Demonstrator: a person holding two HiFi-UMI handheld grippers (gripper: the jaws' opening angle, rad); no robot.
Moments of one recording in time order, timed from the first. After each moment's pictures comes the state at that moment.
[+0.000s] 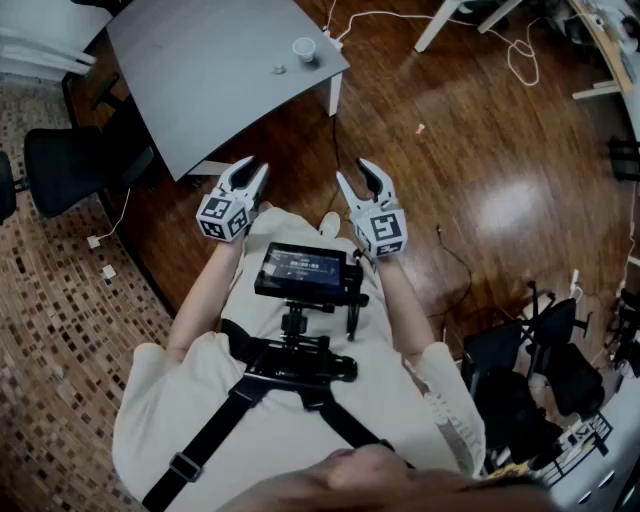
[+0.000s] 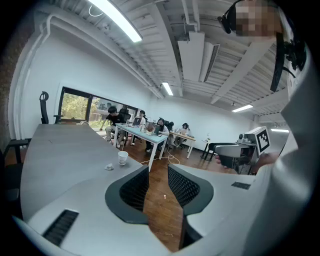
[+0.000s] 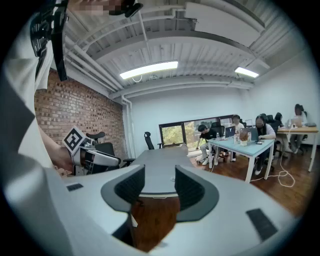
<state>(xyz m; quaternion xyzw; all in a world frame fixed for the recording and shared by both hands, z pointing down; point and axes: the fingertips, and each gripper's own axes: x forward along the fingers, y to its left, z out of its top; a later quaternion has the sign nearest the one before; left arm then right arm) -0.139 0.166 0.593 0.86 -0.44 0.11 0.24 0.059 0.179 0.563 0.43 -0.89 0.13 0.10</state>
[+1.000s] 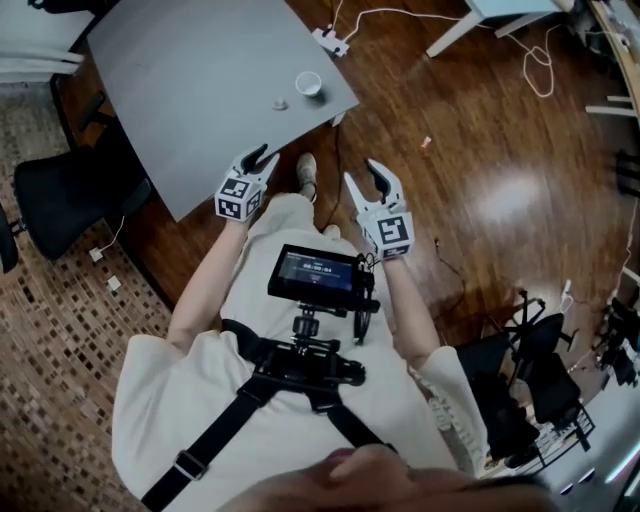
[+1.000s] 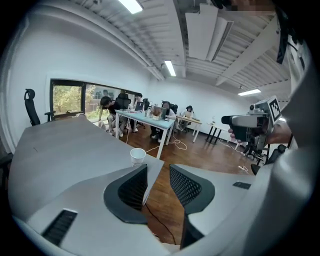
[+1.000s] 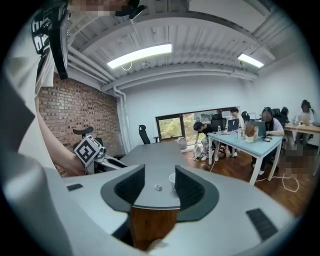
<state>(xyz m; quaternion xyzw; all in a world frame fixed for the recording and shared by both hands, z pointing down) -0.140 -0.055 0.695 0.84 -0.42 0.21 0.26 0.056 -0.023 0.600 0.42 -0.88 0.17 0.14</state>
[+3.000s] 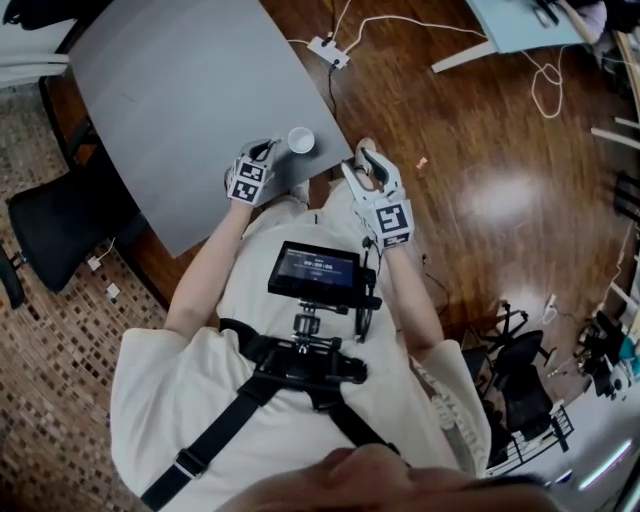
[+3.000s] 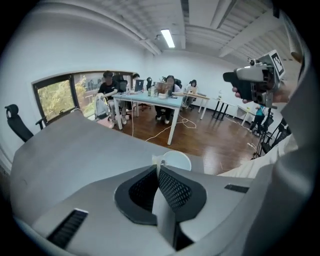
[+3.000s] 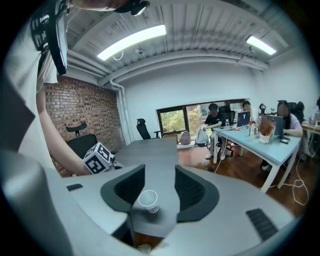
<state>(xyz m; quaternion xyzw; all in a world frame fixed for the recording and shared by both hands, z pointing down) -0.148 -0.237 0.798 0.81 -0.40 0.35 0.24 0.046 -0.231 0.632 0.38 -0.89 0.17 0.18</state>
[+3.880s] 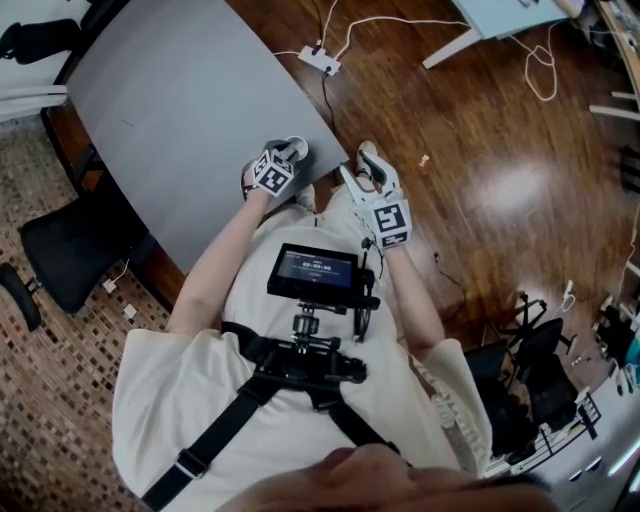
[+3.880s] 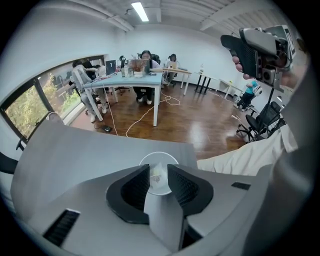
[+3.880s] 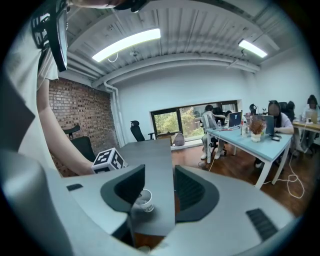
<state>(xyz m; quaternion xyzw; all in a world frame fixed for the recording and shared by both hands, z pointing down) -0.071 -0.257 0.852 0.80 -0.27 0.49 0.22 0.074 -0.243 0.652 0.41 -0.88 0.19 0.16</state>
